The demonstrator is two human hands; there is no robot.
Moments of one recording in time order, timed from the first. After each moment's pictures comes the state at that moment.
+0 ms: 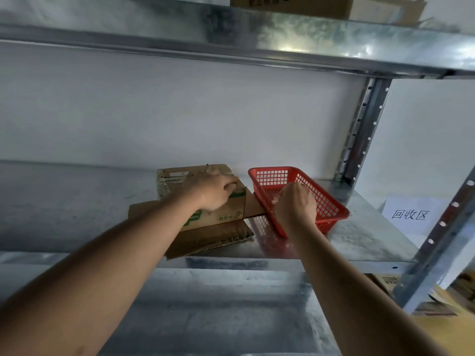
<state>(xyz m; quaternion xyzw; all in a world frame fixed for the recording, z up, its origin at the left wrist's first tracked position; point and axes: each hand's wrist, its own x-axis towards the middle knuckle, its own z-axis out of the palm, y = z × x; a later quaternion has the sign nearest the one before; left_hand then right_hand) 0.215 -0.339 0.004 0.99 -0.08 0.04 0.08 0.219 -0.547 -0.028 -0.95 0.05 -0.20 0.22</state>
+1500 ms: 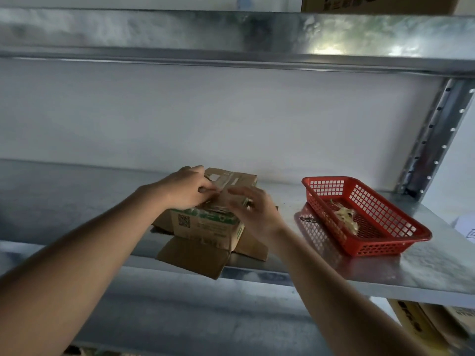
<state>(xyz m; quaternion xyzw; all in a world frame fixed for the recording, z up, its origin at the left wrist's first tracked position) 0.193 -0.152 0.017 0.99 -0.10 0.06 0.09 0.194 -0.375 -0.032 -0.81 -0.25 -0.04 0.53</state>
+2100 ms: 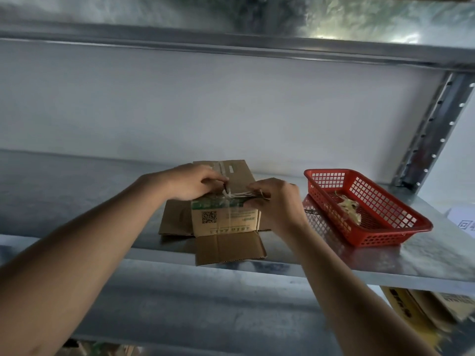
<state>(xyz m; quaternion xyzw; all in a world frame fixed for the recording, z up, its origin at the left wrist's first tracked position) 0.195 -0.147 0.017 0.98 -0.12 -0.01 0.15 0.191 -0.396 -0.026 -0.87 -0.25 -0.22 0.35</state>
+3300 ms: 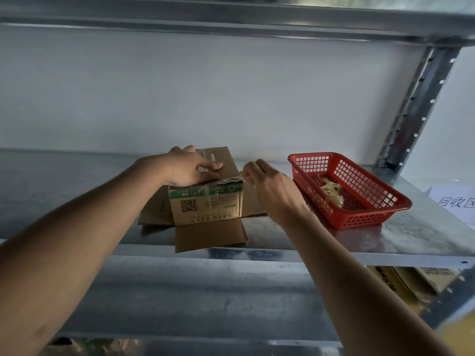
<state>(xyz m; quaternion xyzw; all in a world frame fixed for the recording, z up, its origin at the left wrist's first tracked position) 0.221 -0.175 0.019 1.00 -0.06 -0.03 0.02 0.204 -0.426 -0.028 -0.88 -0.36 -0.29 0.15</state>
